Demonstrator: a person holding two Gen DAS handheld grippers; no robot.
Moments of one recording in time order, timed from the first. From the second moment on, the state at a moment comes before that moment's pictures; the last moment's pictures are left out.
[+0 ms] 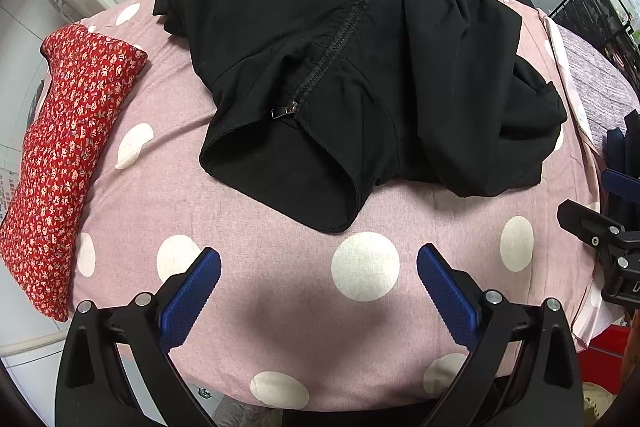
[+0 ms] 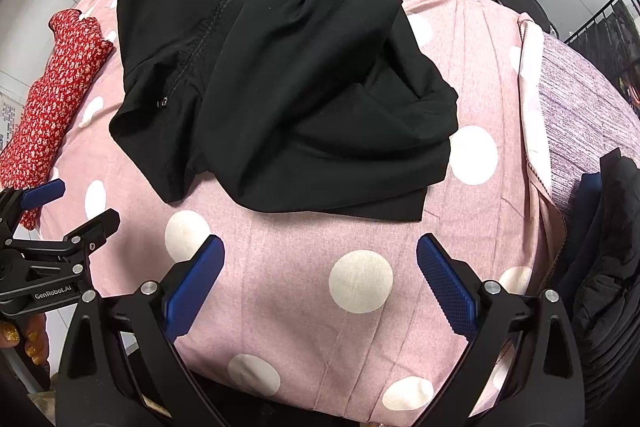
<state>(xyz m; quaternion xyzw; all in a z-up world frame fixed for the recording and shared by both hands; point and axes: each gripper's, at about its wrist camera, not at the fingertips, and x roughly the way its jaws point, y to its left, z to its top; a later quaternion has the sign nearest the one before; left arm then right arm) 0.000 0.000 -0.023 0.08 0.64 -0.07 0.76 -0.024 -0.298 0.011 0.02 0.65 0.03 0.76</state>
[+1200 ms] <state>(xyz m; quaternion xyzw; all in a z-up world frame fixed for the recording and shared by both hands) -0.002 -0.002 -0.021 0.08 0.64 -0.07 0.76 -0.026 -0.299 0.011 0.02 0.64 0.02 0.76</state>
